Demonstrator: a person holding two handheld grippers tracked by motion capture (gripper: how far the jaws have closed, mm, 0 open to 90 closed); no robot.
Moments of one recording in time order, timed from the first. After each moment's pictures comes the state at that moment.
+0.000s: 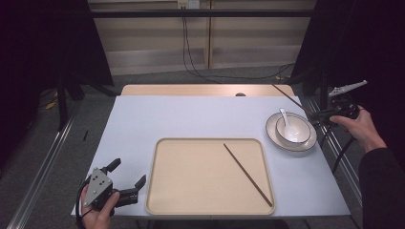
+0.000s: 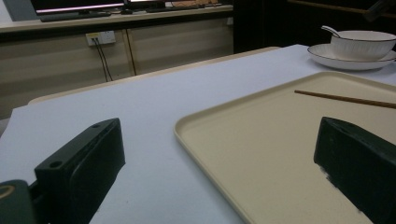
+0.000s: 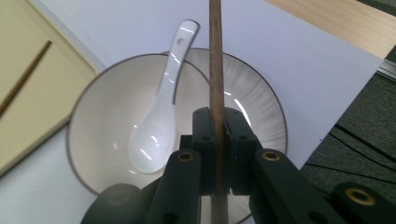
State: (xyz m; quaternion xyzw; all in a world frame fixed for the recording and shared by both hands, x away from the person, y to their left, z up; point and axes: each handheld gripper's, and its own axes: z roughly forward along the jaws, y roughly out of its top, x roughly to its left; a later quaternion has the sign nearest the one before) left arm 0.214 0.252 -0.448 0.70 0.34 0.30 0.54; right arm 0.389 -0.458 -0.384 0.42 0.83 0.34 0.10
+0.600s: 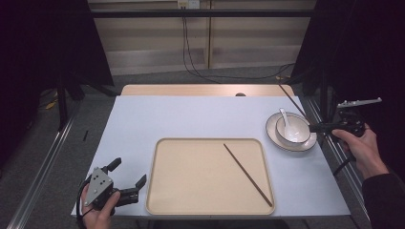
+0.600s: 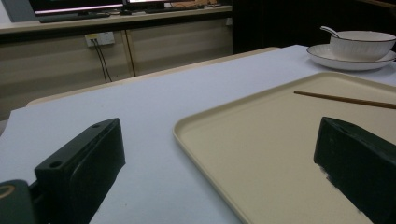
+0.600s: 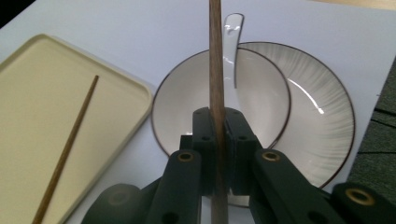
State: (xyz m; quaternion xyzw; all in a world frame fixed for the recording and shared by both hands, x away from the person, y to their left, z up) left arm 0.215 0.252 -0.447 0.70 0.34 0.31 0.54; right arm 0.325 -0.435 -0.383 0.51 0.76 0.40 0.10
